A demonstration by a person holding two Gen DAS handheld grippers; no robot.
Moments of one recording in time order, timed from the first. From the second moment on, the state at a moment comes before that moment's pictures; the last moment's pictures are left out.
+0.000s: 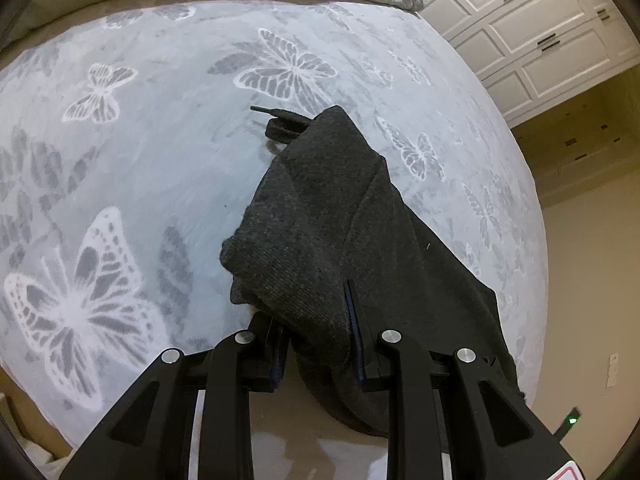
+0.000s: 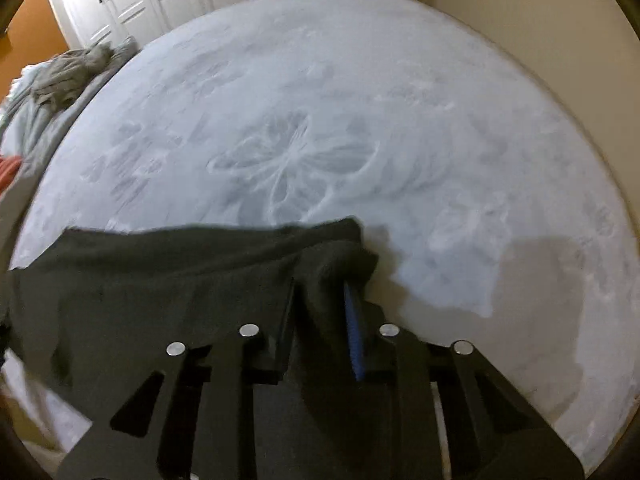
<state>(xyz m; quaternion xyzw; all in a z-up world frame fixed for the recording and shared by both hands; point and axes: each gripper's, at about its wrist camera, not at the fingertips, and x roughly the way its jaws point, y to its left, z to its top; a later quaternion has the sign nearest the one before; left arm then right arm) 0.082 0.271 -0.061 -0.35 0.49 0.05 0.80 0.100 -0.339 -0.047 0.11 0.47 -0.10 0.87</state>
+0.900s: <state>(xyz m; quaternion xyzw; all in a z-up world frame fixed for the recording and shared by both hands) 0.043 0.090 0.006 -0.16 0.45 -0.21 0.85 0.073 -0.217 -0.014 0.12 0.43 0.11 0.89</state>
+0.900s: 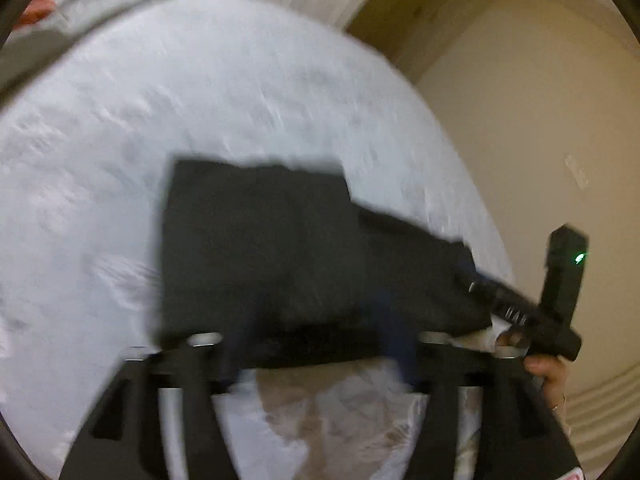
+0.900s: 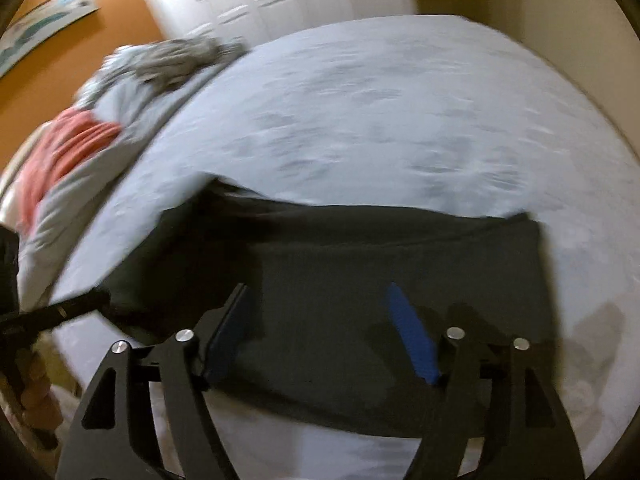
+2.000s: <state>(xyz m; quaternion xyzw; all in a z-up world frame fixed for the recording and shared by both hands) 0.071 0.066 -0.001 -0.18 0.46 -0.16 0.85 0.051 -0.331 -0.039 0.17 0.50 0.00 0.85</state>
